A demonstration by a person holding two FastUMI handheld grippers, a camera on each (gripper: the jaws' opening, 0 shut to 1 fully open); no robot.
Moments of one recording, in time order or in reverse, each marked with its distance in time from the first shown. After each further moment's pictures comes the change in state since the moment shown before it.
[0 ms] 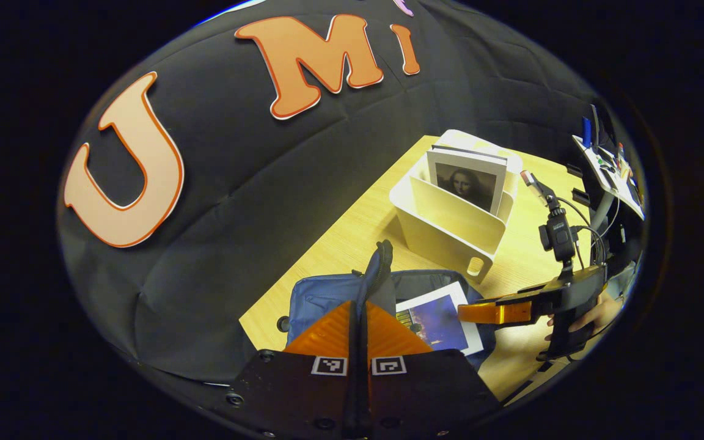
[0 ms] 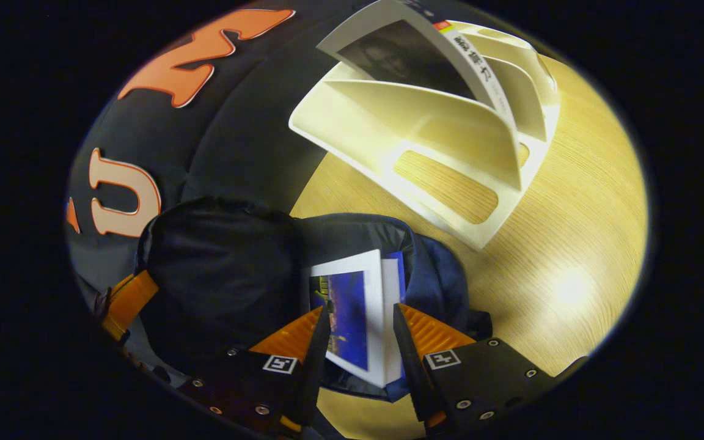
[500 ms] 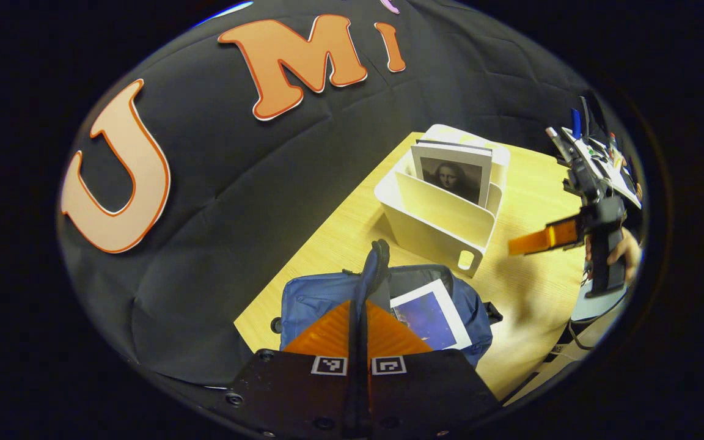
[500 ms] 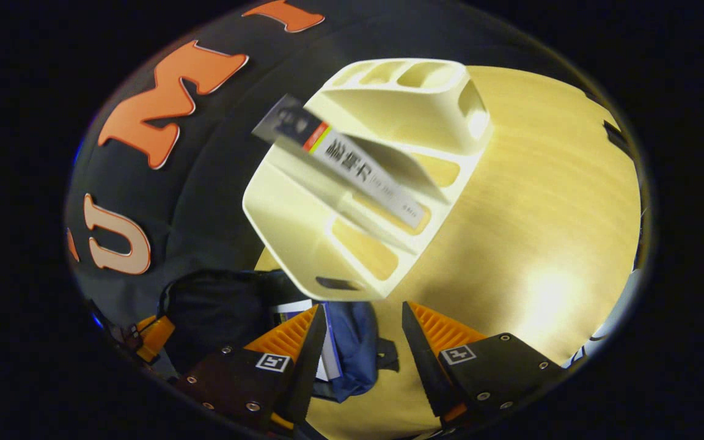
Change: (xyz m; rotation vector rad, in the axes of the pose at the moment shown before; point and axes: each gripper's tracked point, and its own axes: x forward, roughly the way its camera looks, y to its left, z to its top) left arm 0.005 -0.011 -0.006 0.031 -0.007 -0.026; right arm -0.095 -0.099 0.092 0.052 -0.166 -0.119
